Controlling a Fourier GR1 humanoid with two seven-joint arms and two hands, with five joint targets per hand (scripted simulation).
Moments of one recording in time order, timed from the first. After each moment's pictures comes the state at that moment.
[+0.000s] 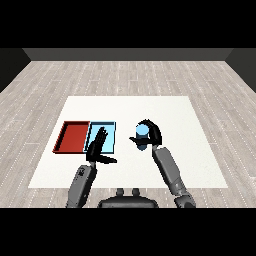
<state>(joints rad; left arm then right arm) -0.09 0.00 -0.17 -1.53 0.20 -0.05 -0.17 -0.43 0.00 0.15 -1.29 -0.08 -0.19 -0.20</state>
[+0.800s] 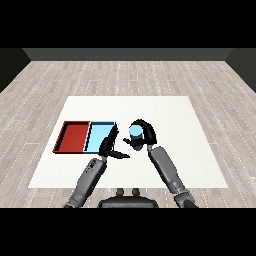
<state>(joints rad) -0.26 0.00 -0.32 -1.35 0.19 0.12 -0.15 -0.47 0.00 0.25 -1.30 -0.09 -0.21 -0.19</state>
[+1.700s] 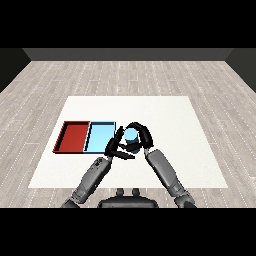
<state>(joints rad) -0.33 0.00 -0.42 -1.23 0.27 0.20 -0.21 -0.44 0.00 0.35 -1.40 -0.07 -0.25 -0.14</state>
